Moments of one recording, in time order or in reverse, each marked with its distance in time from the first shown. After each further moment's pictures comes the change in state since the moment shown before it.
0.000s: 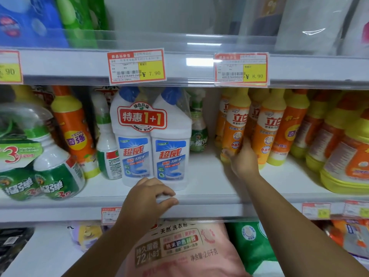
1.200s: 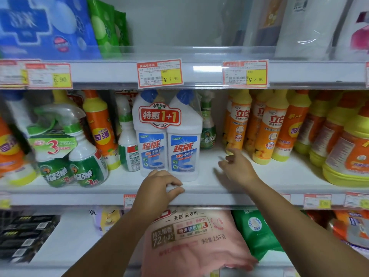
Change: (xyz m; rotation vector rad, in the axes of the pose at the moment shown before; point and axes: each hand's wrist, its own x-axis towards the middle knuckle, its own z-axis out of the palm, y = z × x) left_hand -0.008 0.001 -0.012 0.004 0.017 -0.009; right_hand -0.055 -0.025 -0.002 0.021 -0.328 0.104
